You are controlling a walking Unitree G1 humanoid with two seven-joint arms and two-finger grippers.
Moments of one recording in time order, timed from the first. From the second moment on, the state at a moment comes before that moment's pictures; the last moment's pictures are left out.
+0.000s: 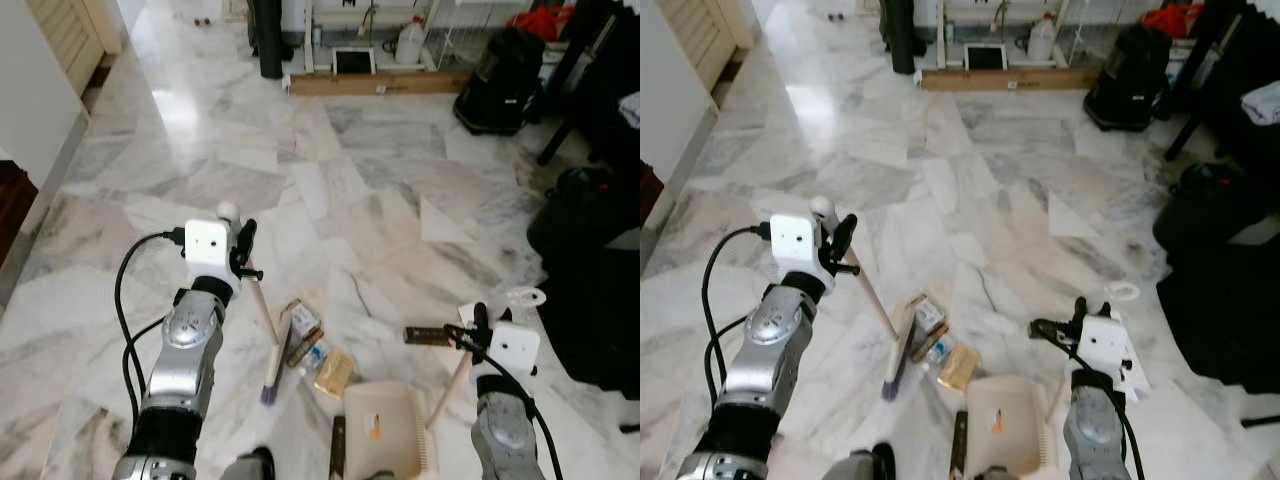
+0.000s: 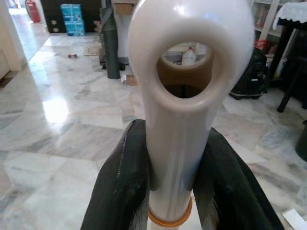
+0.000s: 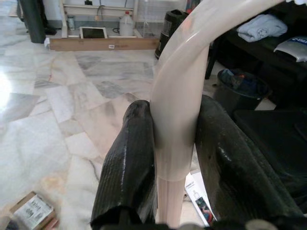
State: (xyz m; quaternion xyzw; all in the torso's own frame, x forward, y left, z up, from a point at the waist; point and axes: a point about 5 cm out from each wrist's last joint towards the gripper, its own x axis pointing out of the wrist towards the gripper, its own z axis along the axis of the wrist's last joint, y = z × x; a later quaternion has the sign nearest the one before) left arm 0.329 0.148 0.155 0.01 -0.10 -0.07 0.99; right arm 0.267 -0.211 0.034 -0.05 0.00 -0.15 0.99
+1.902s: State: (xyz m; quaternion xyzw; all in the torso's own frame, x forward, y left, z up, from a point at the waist) left arm 0.341 0.112 0.123 0.05 0.07 -0.17 0.98; right arm 0.256 -0.209 0.022 -0.06 0.02 -0.15 0.99
